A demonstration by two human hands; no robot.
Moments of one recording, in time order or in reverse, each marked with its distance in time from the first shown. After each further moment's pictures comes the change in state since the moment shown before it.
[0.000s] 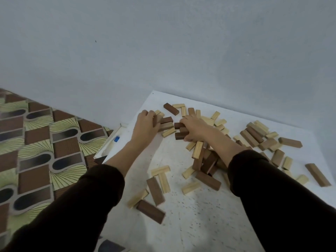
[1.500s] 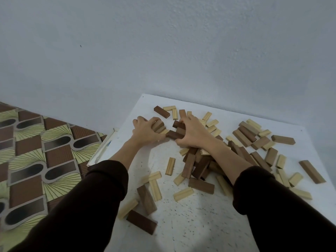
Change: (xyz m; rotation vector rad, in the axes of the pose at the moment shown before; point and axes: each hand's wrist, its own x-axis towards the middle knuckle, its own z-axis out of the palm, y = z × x) left_hand 0.022 0.010 0.026 0.042 -0.344 -0.154; right_hand -0.033 0.008 0.002 0.391 0.253 0.107
